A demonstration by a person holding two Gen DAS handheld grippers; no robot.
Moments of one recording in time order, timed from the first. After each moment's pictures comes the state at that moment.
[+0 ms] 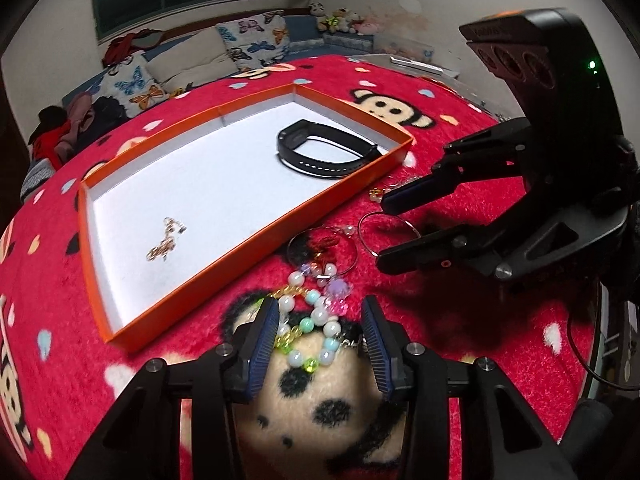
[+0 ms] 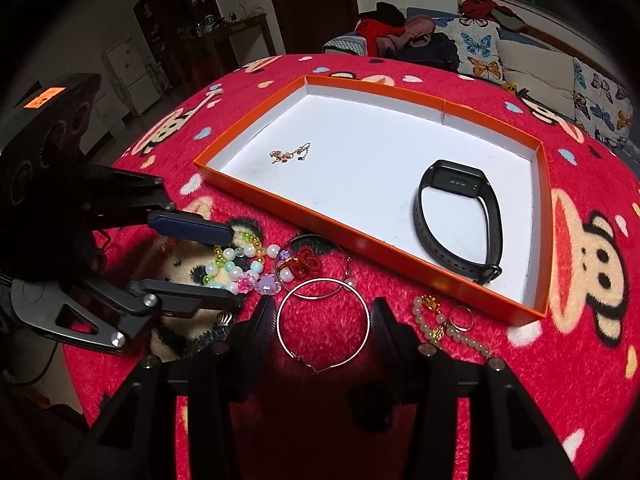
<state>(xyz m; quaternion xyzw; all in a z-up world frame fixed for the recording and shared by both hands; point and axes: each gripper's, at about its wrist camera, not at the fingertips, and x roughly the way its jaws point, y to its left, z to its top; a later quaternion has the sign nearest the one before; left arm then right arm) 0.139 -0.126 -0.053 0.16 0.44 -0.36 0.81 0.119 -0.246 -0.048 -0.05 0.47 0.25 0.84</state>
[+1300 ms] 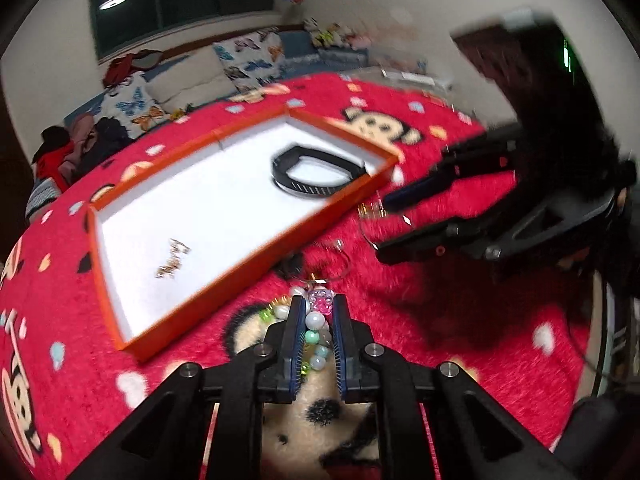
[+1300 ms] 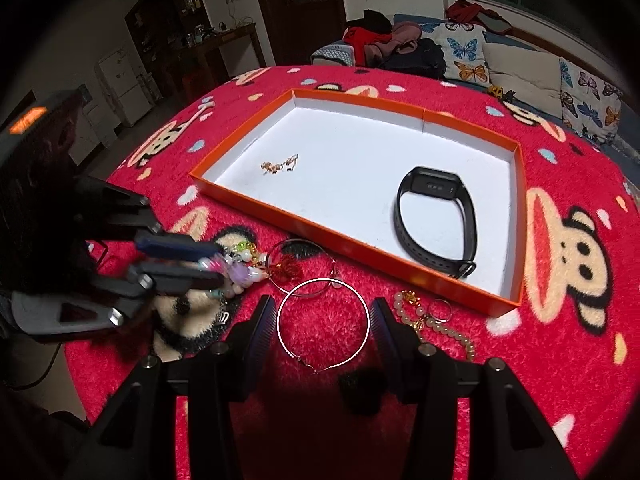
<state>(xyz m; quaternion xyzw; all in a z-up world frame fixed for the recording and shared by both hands) 0.125 -0.121 -0.032 0.15 0.40 -0.36 0.83 0.113 -0.256 -0.034 -0.04 0.46 0.23 0.86</state>
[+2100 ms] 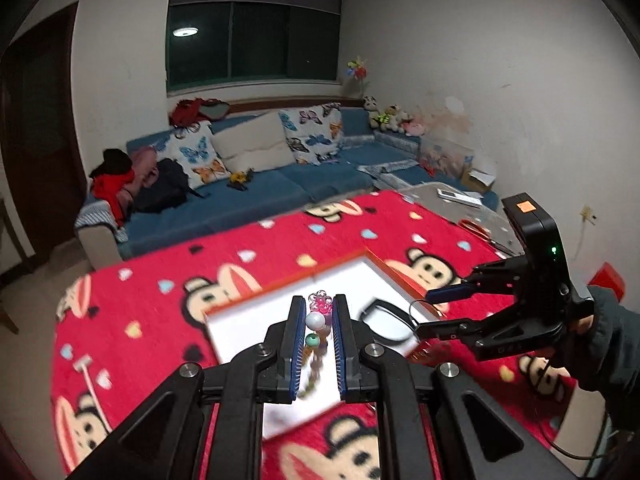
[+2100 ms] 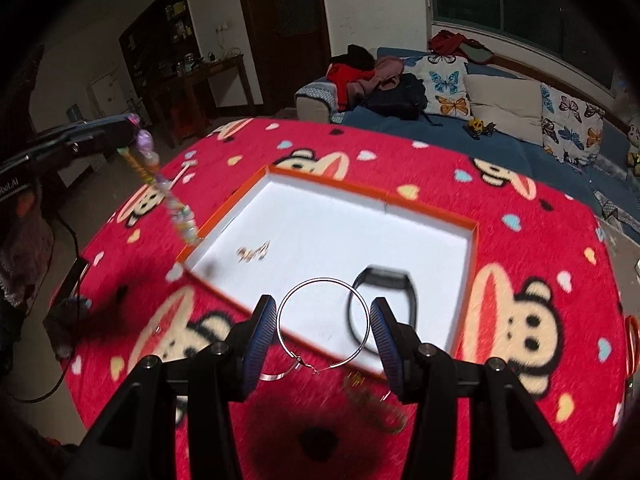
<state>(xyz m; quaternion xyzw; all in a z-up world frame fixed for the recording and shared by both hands) 0.183 -0.059 0.129 0.07 0.31 -0.29 0.90 0.160 -0.271 0.021 -0.03 0.41 0.20 0.89</state>
